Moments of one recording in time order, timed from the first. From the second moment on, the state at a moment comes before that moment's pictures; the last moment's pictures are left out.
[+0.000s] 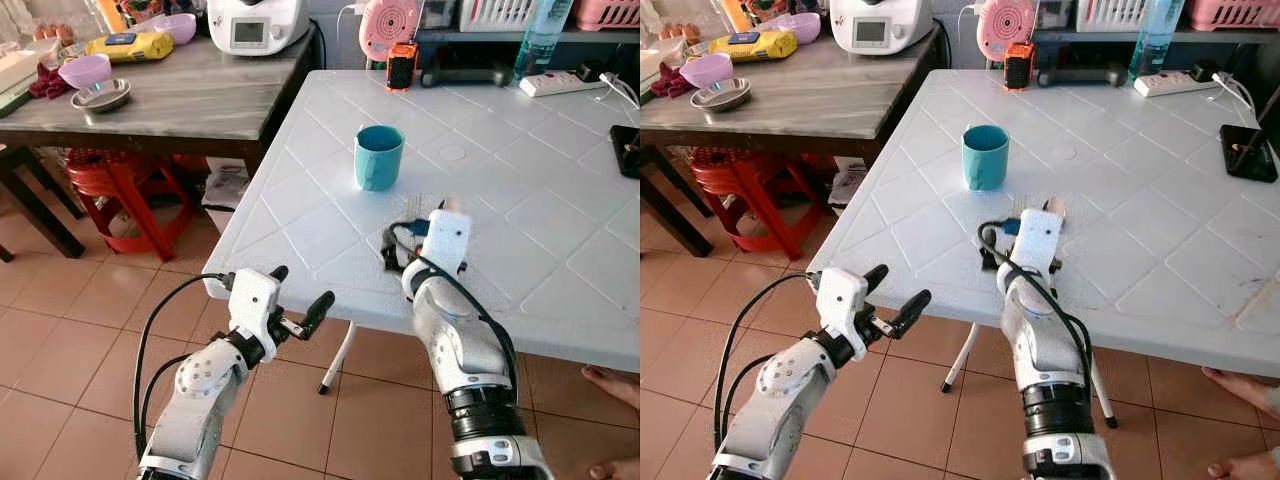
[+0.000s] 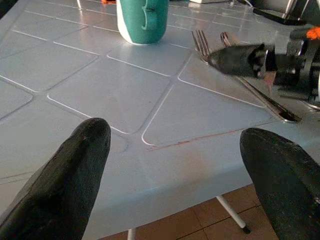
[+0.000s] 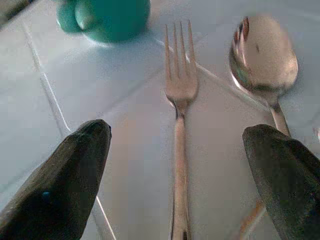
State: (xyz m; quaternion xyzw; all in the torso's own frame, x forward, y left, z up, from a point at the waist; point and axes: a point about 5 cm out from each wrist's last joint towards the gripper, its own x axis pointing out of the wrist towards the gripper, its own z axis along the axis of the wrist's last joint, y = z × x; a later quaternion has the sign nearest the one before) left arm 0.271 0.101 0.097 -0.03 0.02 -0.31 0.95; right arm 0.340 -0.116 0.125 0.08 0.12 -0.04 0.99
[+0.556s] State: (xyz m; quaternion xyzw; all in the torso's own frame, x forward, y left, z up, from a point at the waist) left arm 0.271 0.097 0.096 -0.03 0.02 -0.31 0.95; right arm 0.344 -0.115 0.121 0.01 0.15 -0.05 0.99
